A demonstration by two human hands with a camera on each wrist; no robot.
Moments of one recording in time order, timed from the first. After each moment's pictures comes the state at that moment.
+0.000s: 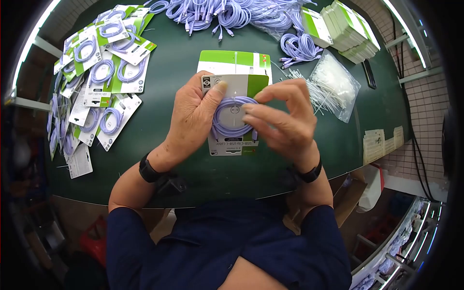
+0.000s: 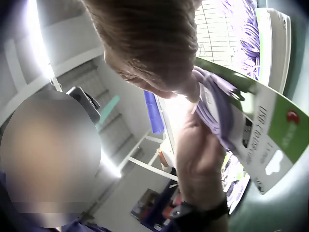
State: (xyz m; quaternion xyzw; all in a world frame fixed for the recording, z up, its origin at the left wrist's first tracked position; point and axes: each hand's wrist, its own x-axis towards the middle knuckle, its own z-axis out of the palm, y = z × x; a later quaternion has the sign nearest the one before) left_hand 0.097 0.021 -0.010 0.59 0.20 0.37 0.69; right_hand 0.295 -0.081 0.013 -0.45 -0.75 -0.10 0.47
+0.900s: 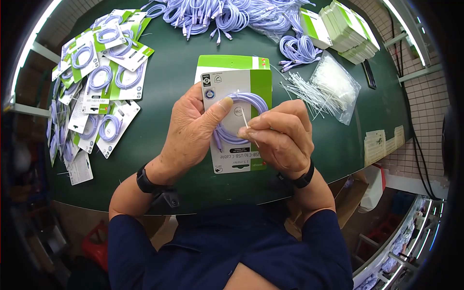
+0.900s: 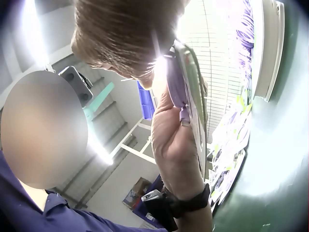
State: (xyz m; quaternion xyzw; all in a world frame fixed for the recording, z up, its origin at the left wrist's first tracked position) left_hand 0.098 0.012 -0.001 0.46 0.18 0.35 0.79; right_hand 0.275 -0.090 0.009 -0.44 -0.73 -0.15 0.50
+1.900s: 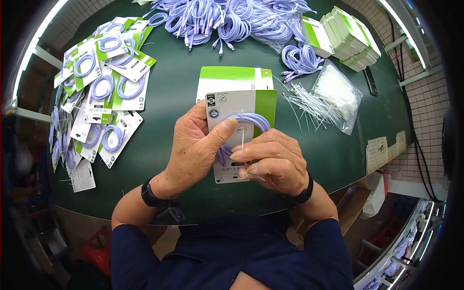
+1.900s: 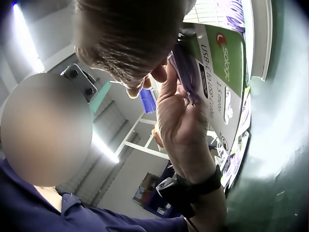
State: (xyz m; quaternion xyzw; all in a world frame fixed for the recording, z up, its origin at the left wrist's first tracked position) left_hand 0.096 0.008 -0.001 0.49 0.21 0.36 0.77; right_hand 0.266 -0.090 -0.004 -0.36 -0.75 0.03 0.56
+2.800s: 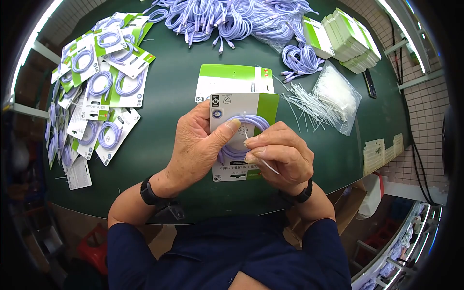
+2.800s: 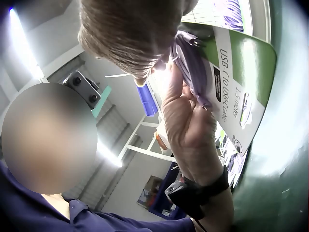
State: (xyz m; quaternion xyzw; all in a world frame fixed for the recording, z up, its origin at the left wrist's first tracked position) left_hand 0.098 0.007 -0.007 0.51 0.21 0.36 0.76; right_hand 0.271 -0.091 -0.003 -0.40 -0.71 0.03 0.58
